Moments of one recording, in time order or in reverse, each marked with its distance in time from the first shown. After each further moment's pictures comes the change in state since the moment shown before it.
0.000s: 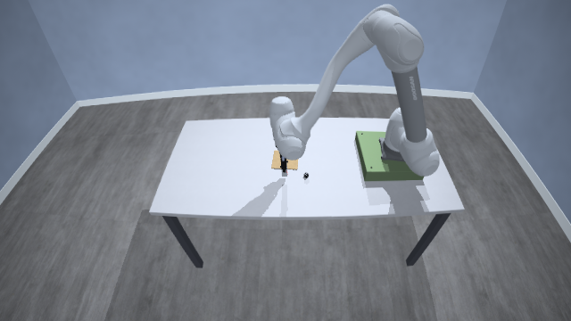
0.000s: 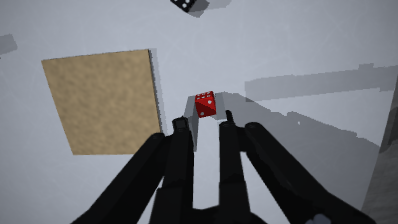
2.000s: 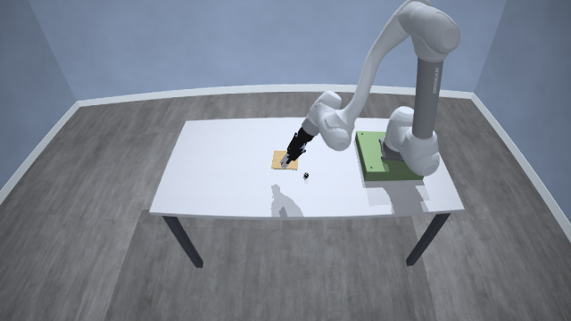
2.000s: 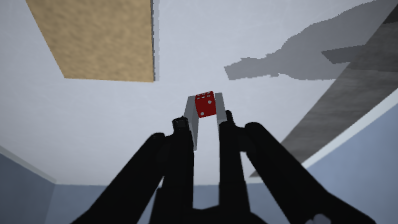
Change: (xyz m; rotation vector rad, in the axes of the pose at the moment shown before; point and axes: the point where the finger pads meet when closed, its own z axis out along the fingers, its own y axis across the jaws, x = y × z) arm 0.010 0.000 -0.061 -0.059 -0.571 -0.203
